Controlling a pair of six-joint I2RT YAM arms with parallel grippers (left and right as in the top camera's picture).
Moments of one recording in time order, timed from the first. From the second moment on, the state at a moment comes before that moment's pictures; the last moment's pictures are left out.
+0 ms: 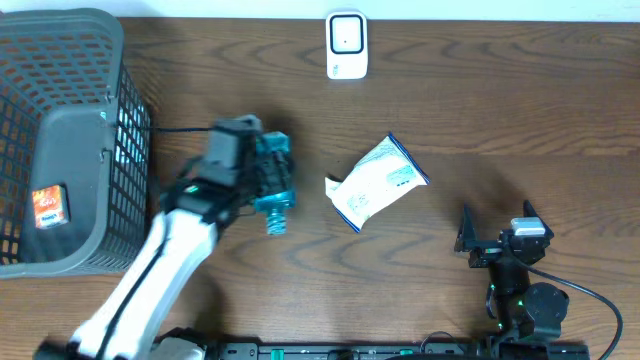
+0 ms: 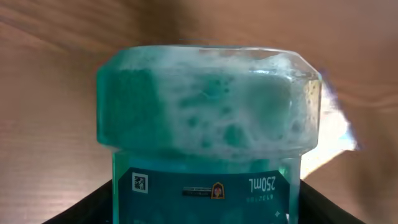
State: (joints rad) left arm -0.34 1.35 0.91 -0.50 0.13 -0.56; right arm -0.09 0.02 0.01 -0.06 -0.13 -0.03
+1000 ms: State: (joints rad) left arm -0.56 1.43 0.91 -0.22 -0.16 -0.71; right arm -0.09 0.02 0.01 -0.06 -0.13 -0.03
